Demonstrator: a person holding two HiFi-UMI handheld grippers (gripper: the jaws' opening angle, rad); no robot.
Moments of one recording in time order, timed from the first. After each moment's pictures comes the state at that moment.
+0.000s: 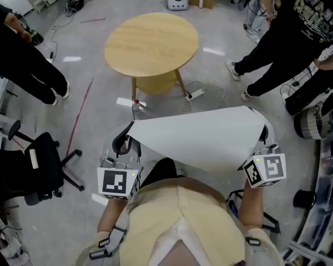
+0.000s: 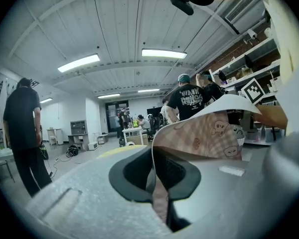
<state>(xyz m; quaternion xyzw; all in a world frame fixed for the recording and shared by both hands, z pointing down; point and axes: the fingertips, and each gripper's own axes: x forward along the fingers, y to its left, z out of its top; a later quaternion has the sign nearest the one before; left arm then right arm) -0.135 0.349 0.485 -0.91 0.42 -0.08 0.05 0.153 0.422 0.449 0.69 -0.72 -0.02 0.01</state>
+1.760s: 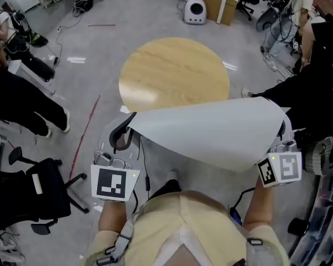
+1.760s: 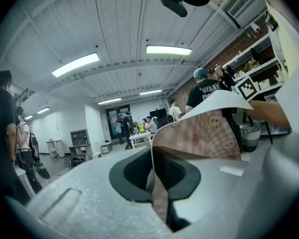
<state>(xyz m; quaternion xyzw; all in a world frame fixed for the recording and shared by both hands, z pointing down) -0.166 0.051 0.410 -0.90 0.41 -0.08 0.10 0.123 0.108 0.366 0.68 -0.73 -0.09 0.03</state>
